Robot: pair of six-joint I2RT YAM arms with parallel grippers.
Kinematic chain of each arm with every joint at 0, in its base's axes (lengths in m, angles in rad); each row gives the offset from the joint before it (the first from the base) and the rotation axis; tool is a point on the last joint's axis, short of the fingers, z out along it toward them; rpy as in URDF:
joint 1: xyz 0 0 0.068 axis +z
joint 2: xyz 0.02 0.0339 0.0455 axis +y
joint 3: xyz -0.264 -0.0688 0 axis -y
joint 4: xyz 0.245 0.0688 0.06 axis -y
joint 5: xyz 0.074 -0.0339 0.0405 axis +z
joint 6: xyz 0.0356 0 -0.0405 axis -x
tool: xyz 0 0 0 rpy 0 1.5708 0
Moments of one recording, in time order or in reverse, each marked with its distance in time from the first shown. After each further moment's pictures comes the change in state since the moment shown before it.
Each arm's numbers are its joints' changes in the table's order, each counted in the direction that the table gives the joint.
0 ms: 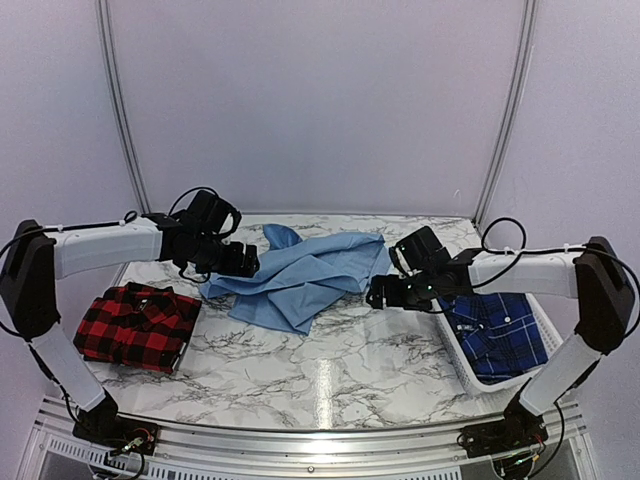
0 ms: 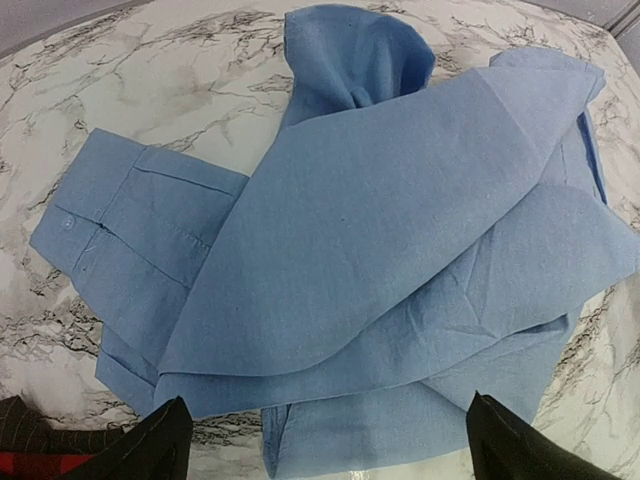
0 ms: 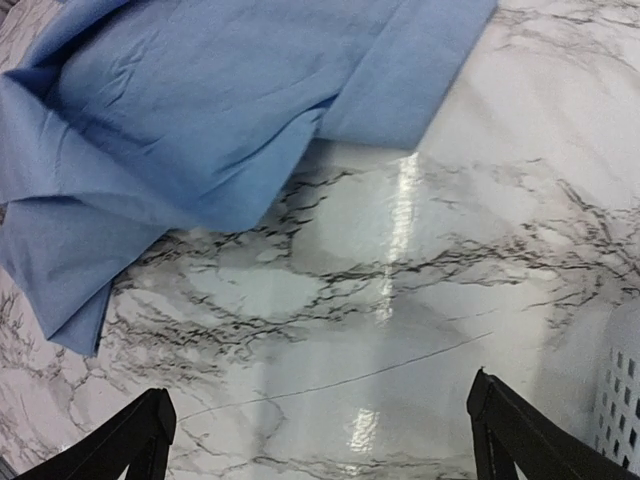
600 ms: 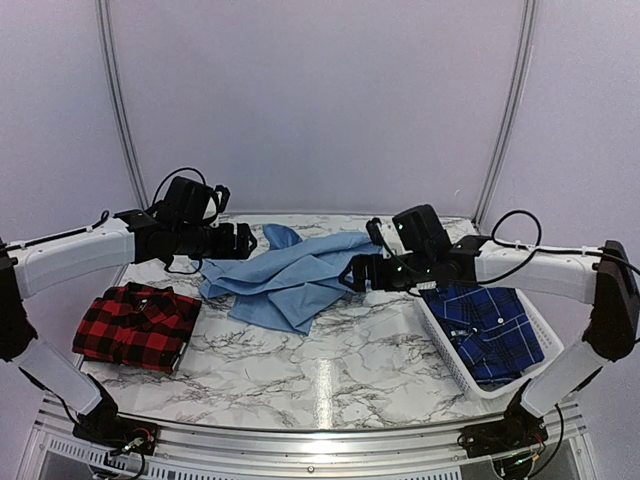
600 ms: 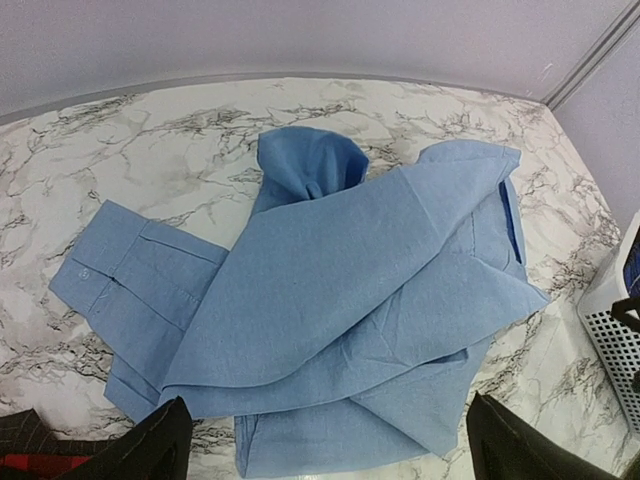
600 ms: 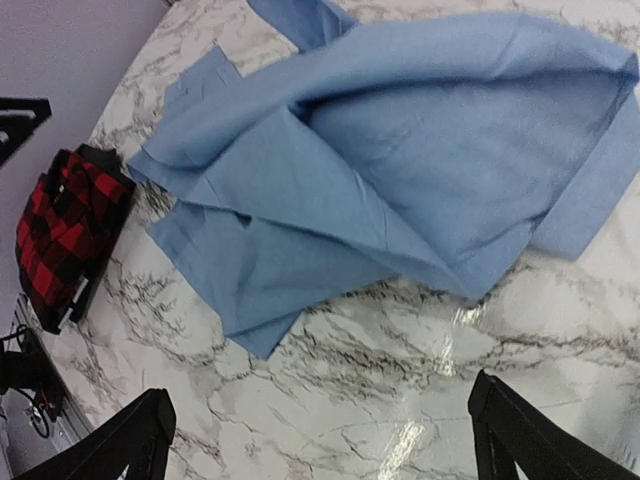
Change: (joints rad) left arm -0.015 -0.177 -0.050 0.077 0.005 0.042; right arm 0.058 -0.060 0.133 0.060 0.154 0.059
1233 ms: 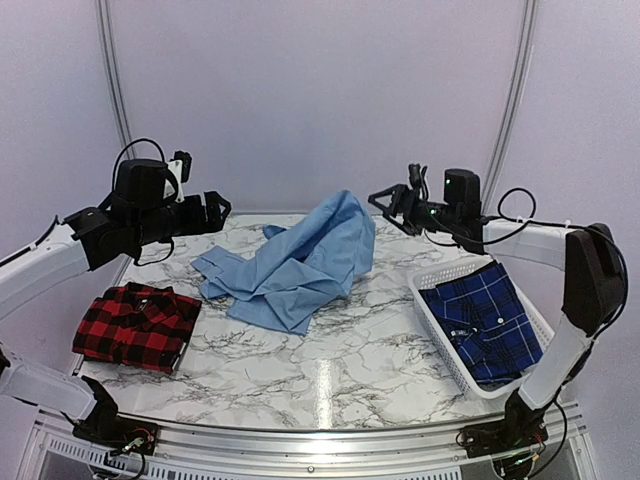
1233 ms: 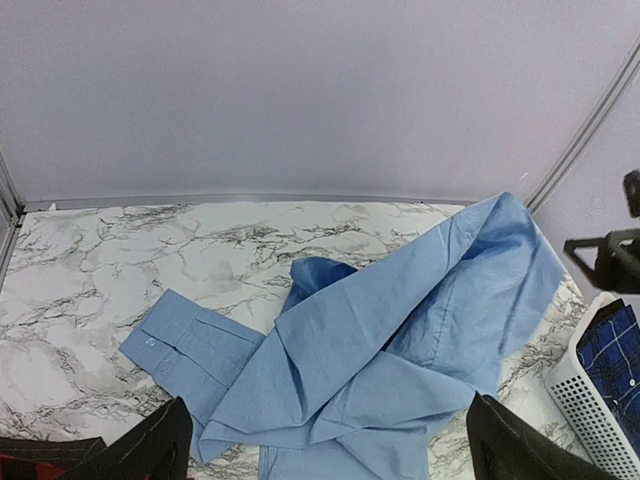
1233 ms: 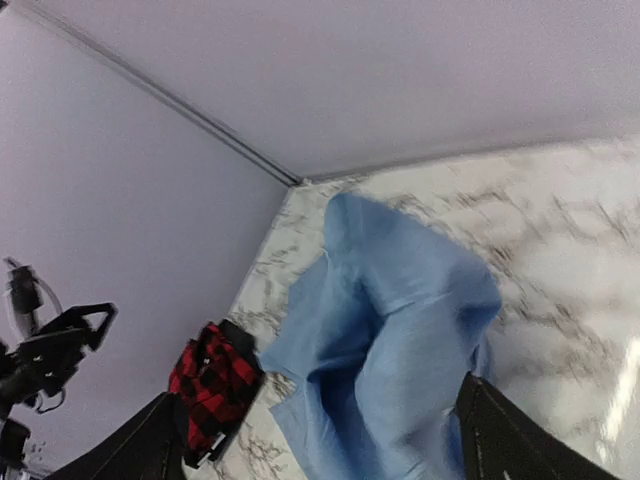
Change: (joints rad) left arm 0.000 -0.253 -0.026 0.025 0.132 -0.014; right arm -0.357 0.169 0.127 0.604 0.520 -0.248
